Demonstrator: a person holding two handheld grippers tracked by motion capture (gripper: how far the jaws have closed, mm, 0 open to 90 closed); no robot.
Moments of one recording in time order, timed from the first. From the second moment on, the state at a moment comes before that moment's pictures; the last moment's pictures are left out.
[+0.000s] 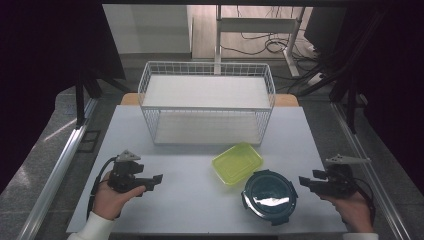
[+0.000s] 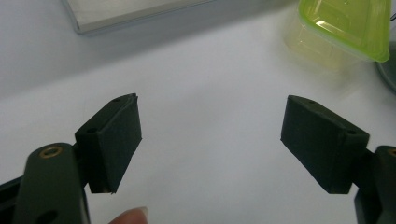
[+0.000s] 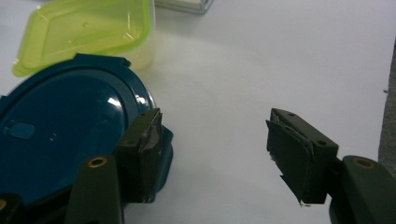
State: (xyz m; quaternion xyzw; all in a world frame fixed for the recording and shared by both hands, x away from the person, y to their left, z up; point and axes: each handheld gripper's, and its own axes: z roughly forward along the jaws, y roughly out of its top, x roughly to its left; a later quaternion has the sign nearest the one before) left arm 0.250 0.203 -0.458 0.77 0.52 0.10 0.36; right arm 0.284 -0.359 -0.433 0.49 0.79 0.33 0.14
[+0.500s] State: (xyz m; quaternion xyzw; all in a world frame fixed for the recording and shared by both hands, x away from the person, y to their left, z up) left arm 0.246 0.206 -0.458 0.76 0.53 0.10 0.37; right arm 0.291 -0.356 -0.433 0.50 0.80 0.31 0.13
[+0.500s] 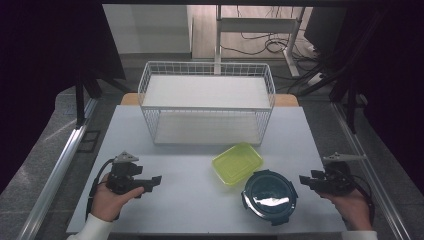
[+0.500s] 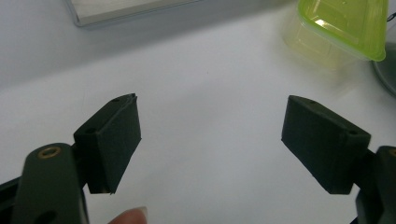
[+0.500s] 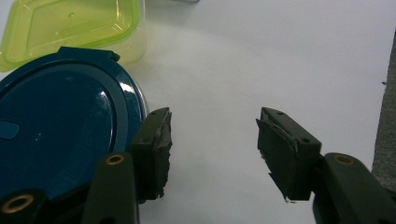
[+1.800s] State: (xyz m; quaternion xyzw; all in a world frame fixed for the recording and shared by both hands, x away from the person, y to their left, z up) left arm 0.245 0.200 -0.464 0.77 0.52 0.09 0.35; right arm 0.325 -0.292 -0.452 0.40 0.90 0.17 0.10
